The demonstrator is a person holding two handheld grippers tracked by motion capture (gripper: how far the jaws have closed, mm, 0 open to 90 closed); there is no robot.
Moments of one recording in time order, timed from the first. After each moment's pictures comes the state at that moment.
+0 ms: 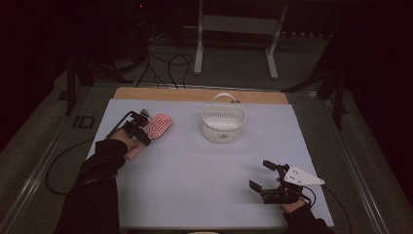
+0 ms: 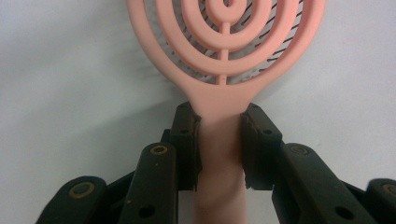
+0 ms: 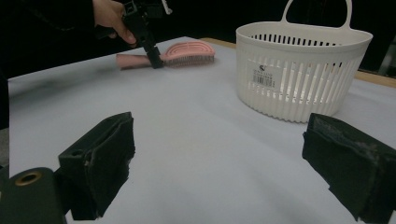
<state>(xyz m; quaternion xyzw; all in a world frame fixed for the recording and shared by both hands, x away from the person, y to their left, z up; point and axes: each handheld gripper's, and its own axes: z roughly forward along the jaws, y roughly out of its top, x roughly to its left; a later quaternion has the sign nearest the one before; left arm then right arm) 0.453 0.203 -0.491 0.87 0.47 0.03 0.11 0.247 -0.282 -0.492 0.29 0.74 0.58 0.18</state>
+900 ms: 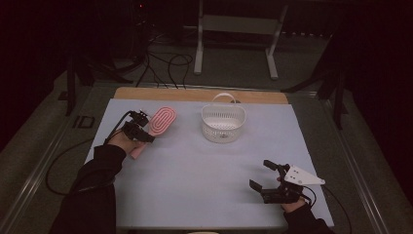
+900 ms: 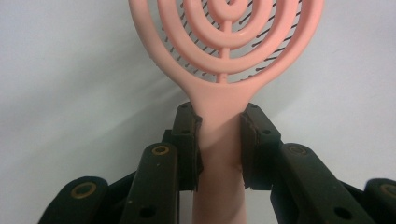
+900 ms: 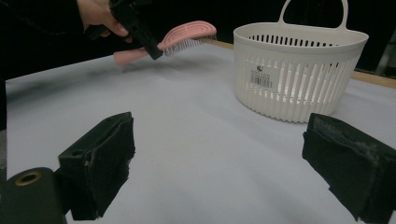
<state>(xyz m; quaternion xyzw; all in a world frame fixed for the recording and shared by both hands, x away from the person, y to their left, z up) 0.429 0.199 -0.470 0.87 0.44 0.06 0.22 0.247 -0.283 -0.492 0.29 0.74 0.58 0.18</state>
